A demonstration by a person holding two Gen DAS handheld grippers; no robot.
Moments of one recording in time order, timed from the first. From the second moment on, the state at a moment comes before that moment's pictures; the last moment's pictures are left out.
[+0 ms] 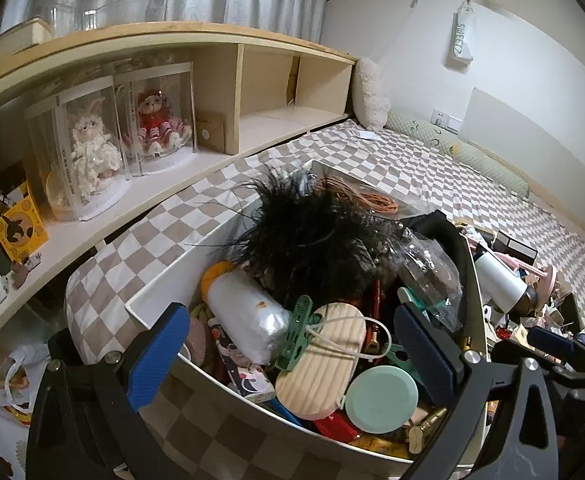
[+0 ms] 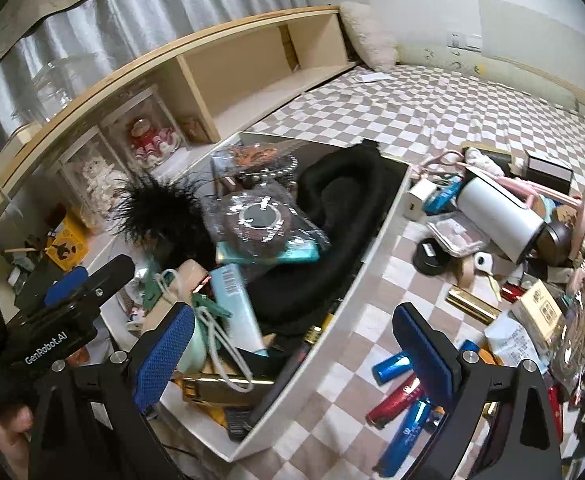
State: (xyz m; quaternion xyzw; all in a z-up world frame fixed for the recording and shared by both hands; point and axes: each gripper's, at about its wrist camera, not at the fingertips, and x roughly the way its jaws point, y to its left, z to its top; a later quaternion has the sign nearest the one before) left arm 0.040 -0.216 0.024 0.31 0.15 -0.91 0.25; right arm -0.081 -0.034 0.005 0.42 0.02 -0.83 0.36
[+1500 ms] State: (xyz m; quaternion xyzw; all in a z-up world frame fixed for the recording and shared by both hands) left arm -0.004 -0.061 0.019 0.31 0.05 -0.95 0.06; right arm -0.086 0.159 -0.002 0.36 0.01 -0.91 0.19
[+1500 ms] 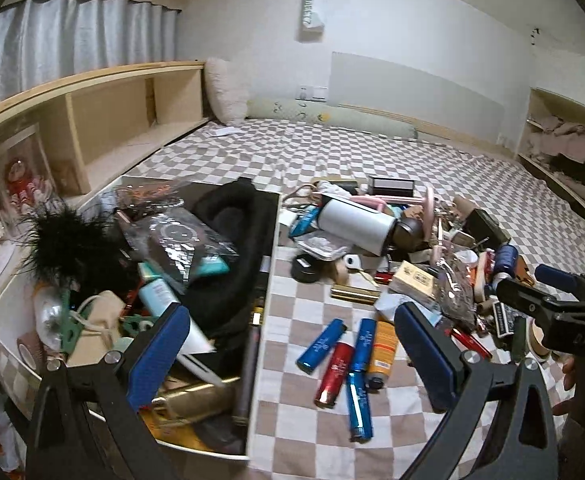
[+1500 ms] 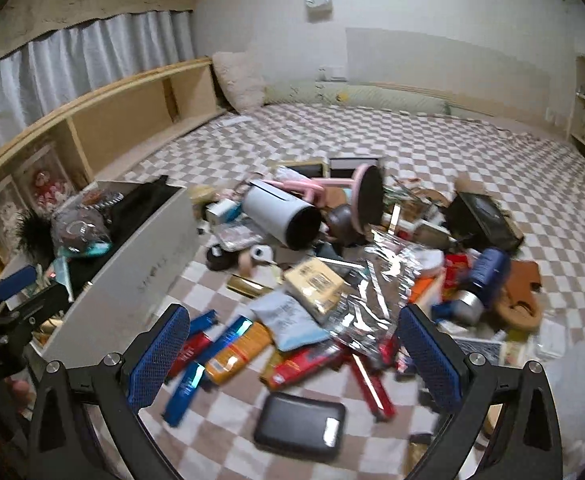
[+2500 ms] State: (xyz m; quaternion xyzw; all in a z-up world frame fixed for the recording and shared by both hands) left arm -0.027 0.016 -0.030 0.41 0.07 -0.91 -0.04; right arm -0.068 0.243 -0.026 0.37 0.03 -0.92 0.14
